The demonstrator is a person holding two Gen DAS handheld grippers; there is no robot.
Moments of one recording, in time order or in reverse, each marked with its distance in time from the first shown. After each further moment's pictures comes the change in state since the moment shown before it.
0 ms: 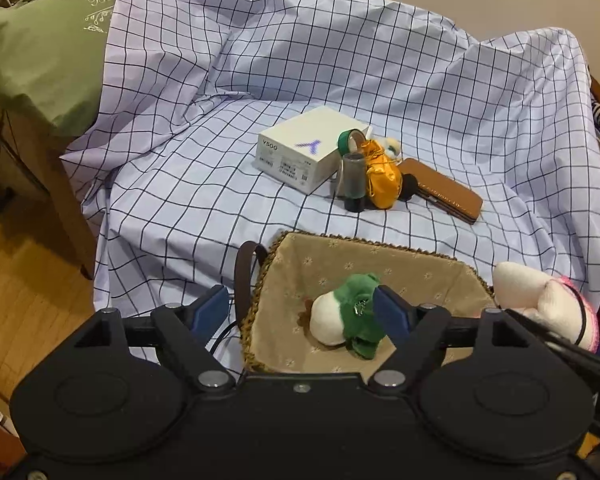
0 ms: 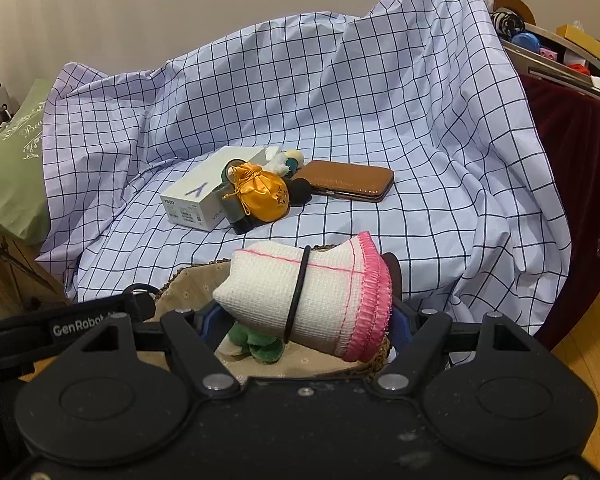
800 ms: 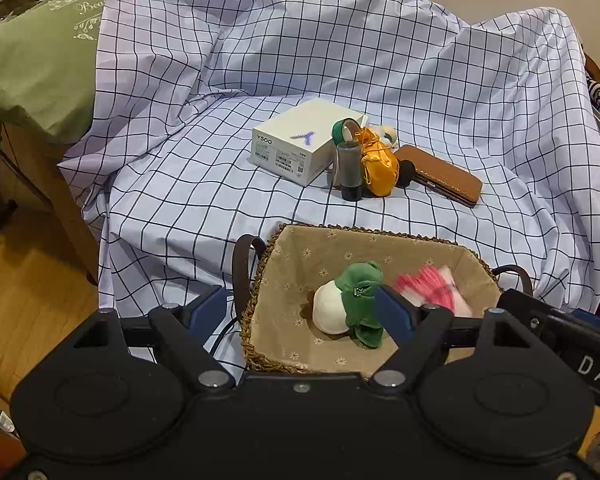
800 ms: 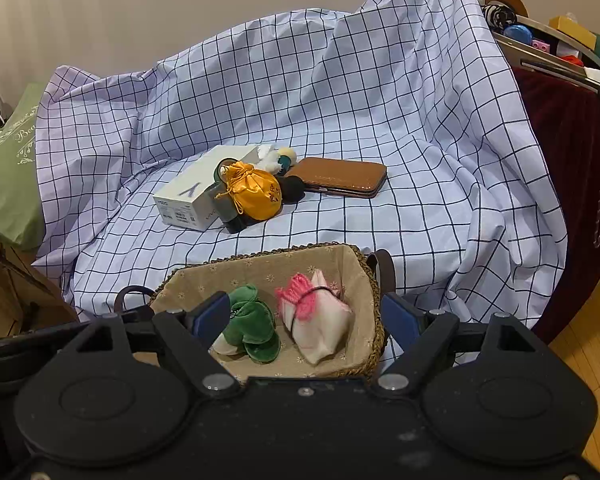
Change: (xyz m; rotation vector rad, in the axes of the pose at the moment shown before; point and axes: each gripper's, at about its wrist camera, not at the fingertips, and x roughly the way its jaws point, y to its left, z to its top) left arm 0.001 -0.008 -0.002 0.056 0.016 0.012; right arm 0.002 -0.007 0.001 0.021 0.009 -0.009
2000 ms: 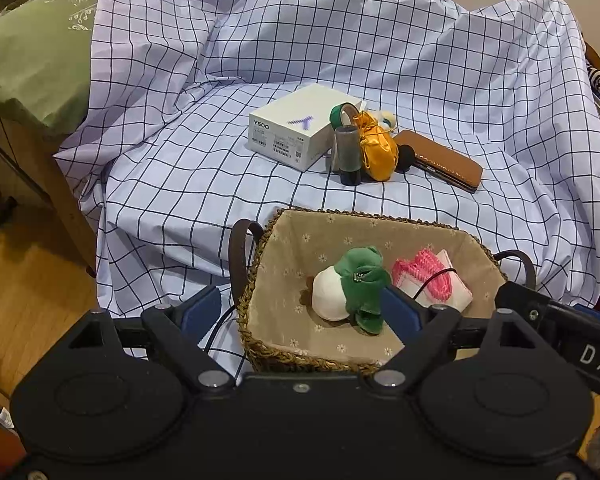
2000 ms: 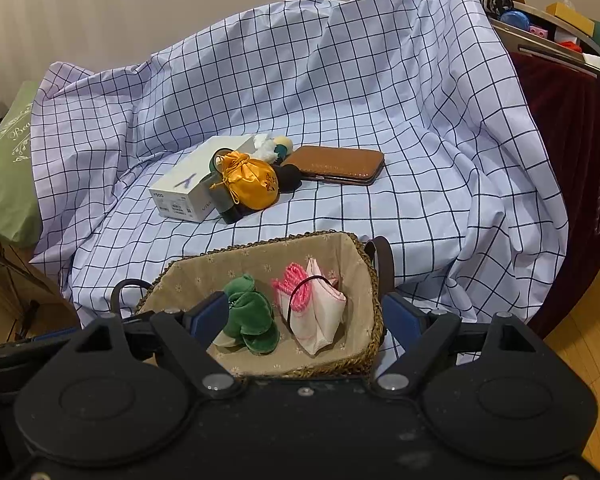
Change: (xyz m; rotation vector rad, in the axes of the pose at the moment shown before) left arm 0.005 0.000 -0.004 0.009 0.037 -0.002; right arm 0.005 -0.004 -0.005 0.013 0.028 0.000
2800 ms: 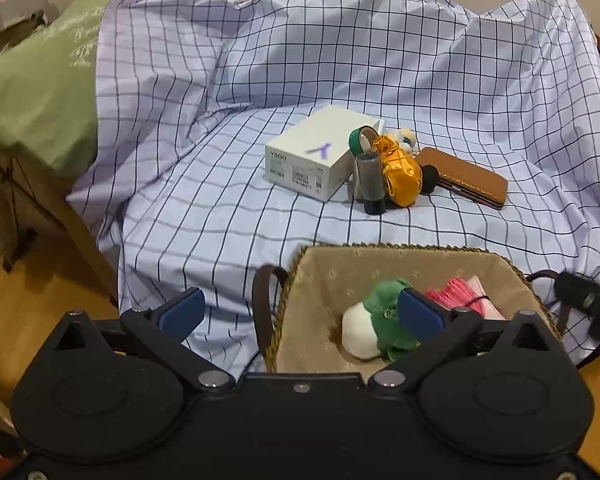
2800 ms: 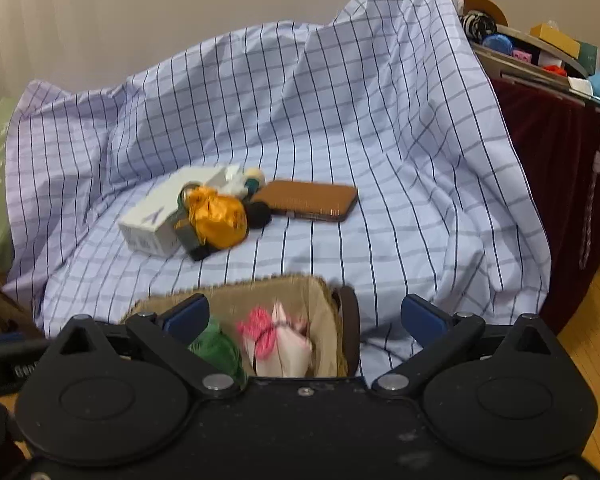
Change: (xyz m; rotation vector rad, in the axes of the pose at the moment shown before) left arm 0.015 -0.002 0.024 0.070 -0.052 0.082; right arm 0.017 -0.014 0.028 0.010 -0.087 -0.065
